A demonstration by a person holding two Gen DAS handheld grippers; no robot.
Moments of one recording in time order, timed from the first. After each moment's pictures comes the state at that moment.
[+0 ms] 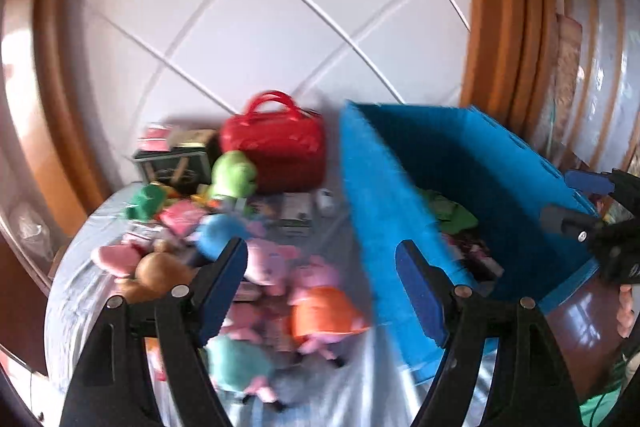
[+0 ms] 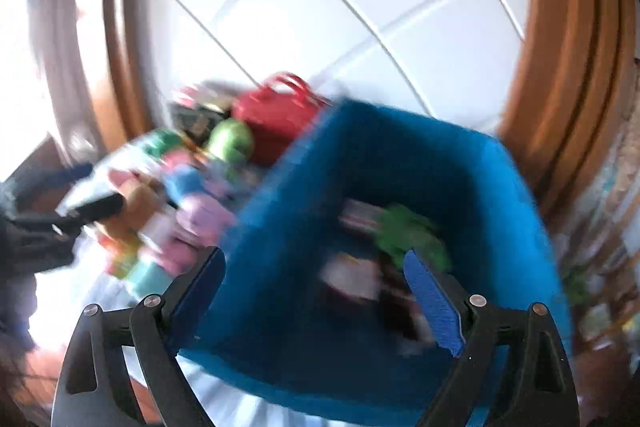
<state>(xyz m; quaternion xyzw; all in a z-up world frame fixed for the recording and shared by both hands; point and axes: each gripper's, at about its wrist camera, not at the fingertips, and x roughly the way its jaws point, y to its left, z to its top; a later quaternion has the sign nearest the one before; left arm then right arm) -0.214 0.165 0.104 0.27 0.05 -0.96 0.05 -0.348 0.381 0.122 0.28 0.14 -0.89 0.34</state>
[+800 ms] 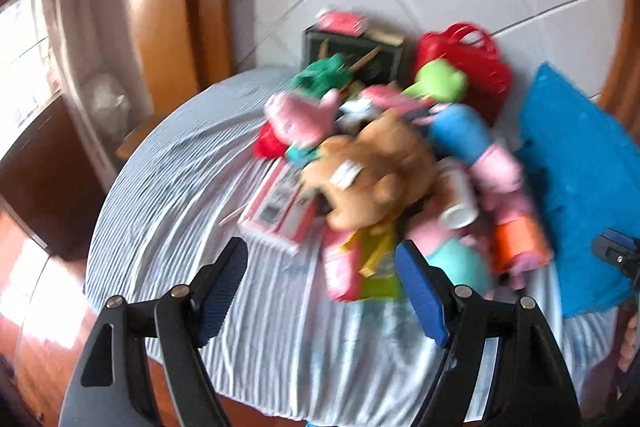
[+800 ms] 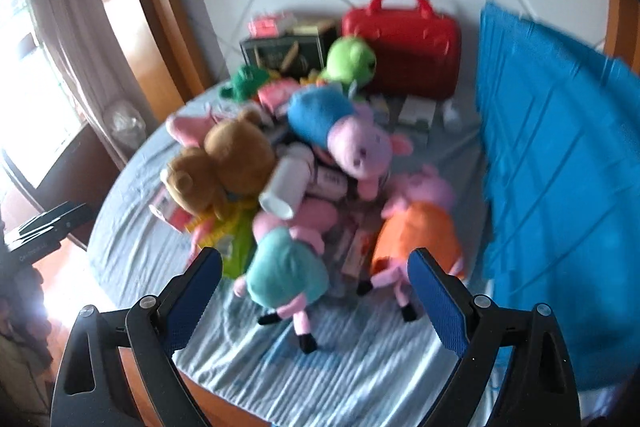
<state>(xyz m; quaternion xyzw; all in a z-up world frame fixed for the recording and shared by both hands) -0.095 -0.095 -0.076 0.38 0.17 -0.88 0.23 -0.297 0.194 -0.067 0.43 0.11 -0.81 0.39</state>
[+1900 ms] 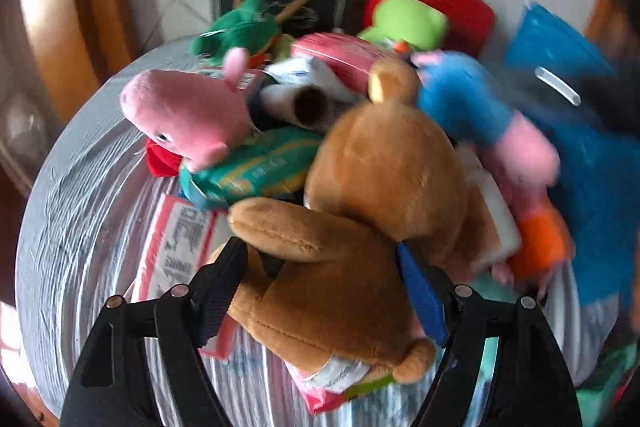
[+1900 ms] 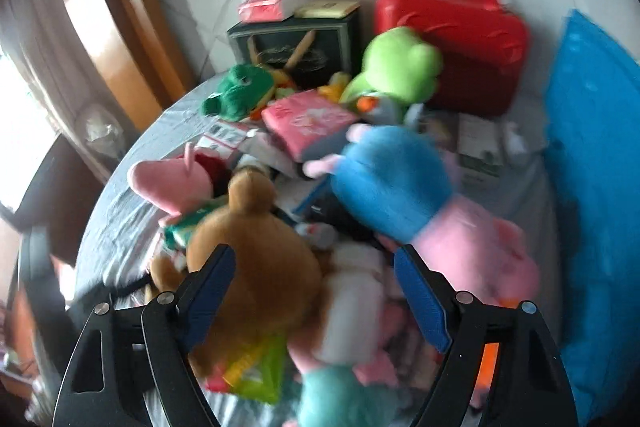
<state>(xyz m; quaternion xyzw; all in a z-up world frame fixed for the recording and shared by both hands) -0.241 -0.128 -0.157 0.44 0.14 -0.88 0.09 -0.382 -0.029 -0.091 0.47 0.13 -0.79 0.38</state>
